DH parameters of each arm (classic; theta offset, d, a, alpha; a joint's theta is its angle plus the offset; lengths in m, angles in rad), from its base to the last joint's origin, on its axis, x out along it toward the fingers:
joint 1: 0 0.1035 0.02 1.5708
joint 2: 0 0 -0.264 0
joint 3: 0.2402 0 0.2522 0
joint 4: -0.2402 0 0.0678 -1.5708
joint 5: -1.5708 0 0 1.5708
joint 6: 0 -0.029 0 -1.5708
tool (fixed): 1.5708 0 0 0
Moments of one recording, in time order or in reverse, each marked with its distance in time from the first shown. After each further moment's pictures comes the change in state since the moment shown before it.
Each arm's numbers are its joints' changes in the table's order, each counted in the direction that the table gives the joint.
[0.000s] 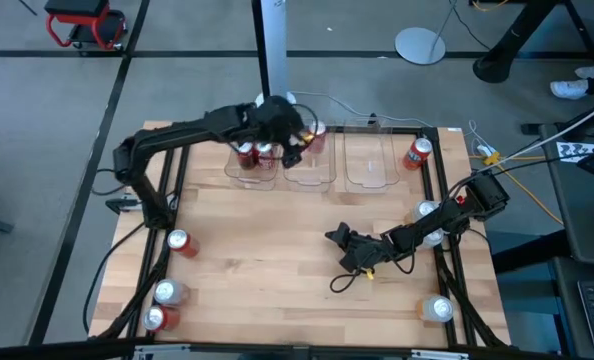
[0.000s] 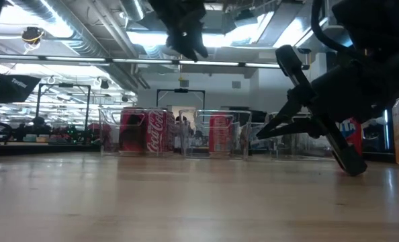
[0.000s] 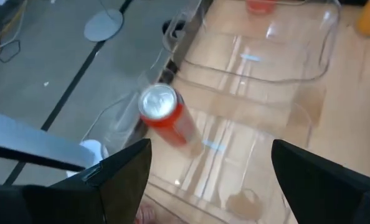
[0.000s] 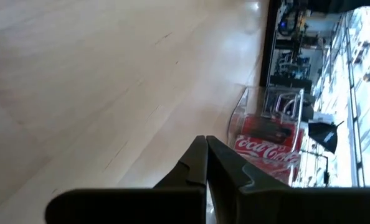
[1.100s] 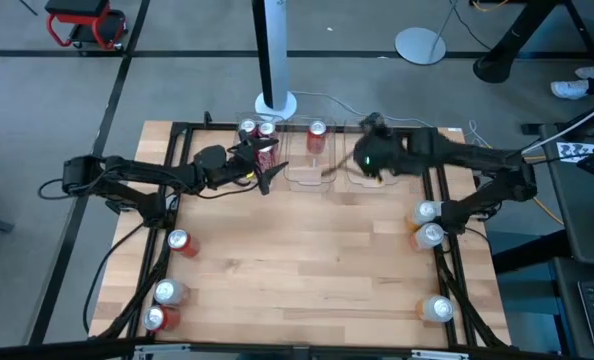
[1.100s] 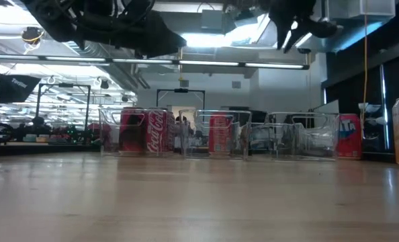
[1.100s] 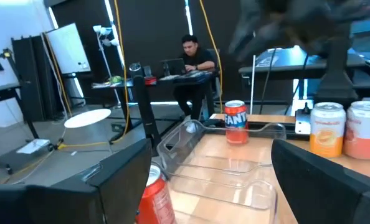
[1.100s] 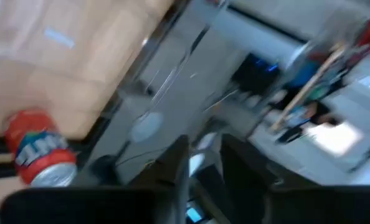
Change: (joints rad) left arm -0.102 0.426 -1.079 1.440 0.013 -0.080; right arm -0.588 0.320 0.962 -1.846 -0.097 -0.173
